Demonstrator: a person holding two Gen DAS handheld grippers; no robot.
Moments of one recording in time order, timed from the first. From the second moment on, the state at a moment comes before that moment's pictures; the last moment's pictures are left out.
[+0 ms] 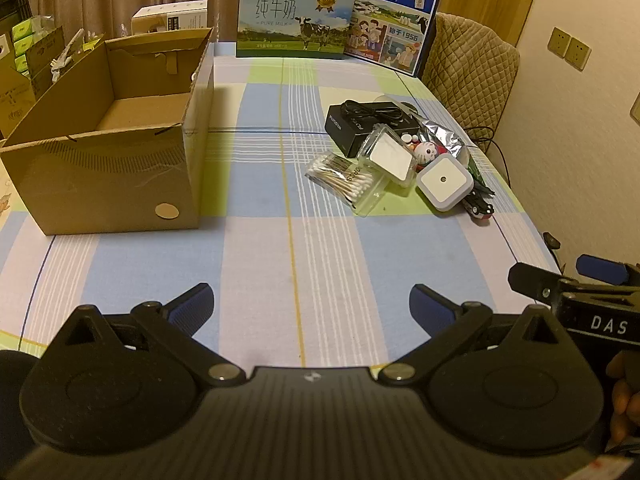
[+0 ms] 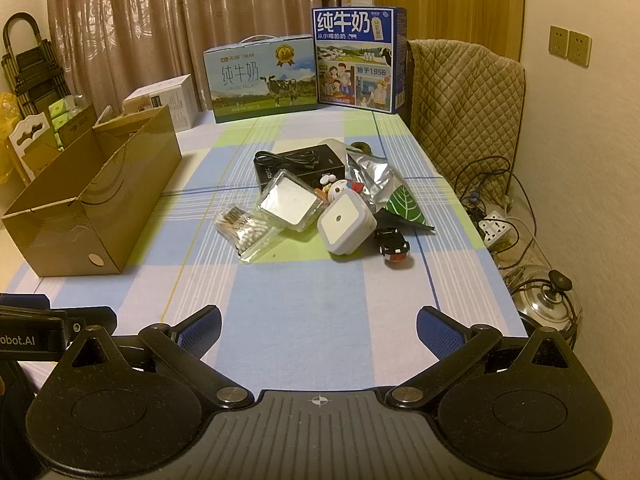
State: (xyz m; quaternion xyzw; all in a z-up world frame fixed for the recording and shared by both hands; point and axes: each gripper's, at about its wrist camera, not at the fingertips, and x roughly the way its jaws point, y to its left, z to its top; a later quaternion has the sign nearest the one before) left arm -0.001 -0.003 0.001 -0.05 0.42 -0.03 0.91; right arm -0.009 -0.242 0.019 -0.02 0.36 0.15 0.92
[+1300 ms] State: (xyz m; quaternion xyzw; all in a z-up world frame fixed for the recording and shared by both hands) left arm 0.013 0.002 0.003 -0.06 0.41 -0.04 0.91; right arm -0.006 -0.249 0.020 0.00 0.37 0.15 0.92
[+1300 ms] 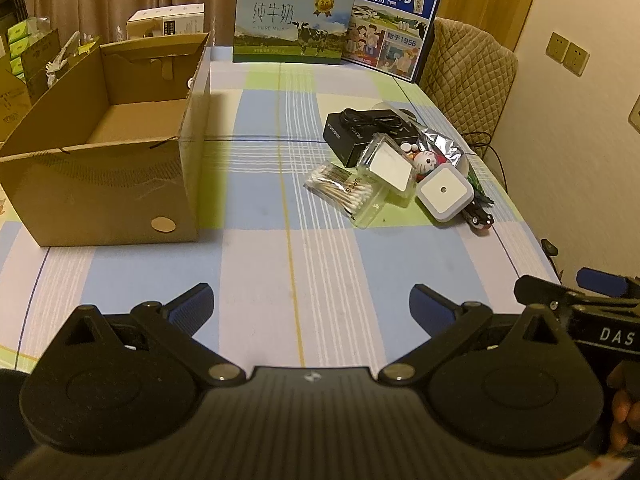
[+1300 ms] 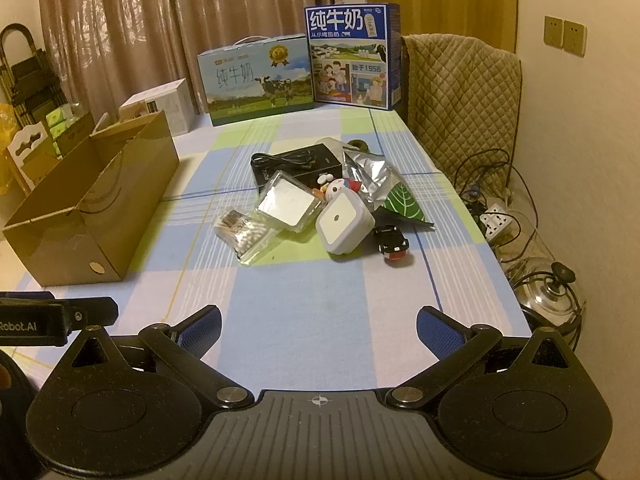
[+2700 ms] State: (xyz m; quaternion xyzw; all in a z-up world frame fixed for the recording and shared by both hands) left arm 0.158 -0.020 -0.054 -0.02 0.44 -0.11 0.89; right arm 0.138 -0.227 -0.022 -0.19 0.36 0.25 0.88
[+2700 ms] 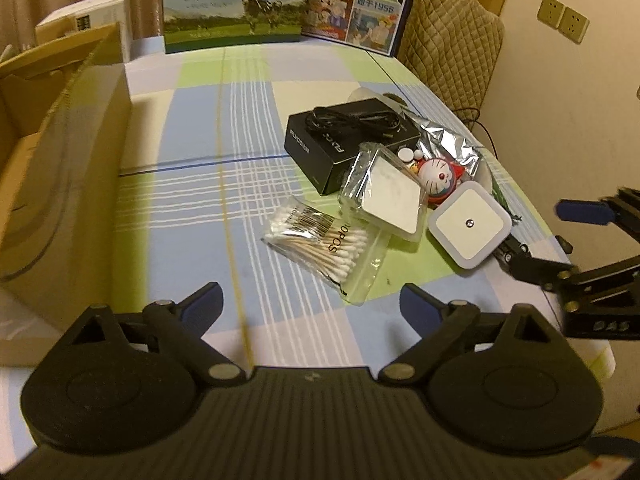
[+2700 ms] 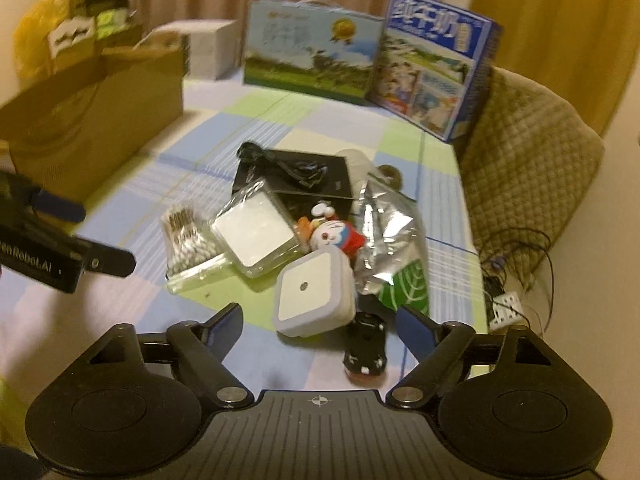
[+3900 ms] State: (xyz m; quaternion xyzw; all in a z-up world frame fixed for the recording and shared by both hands) left arm 0.223 -0.044 -0.099 0.05 0.41 -0.18 0.89; right arm 0.174 -0.201 -0.066 -0.27 0.35 0.25 0.86
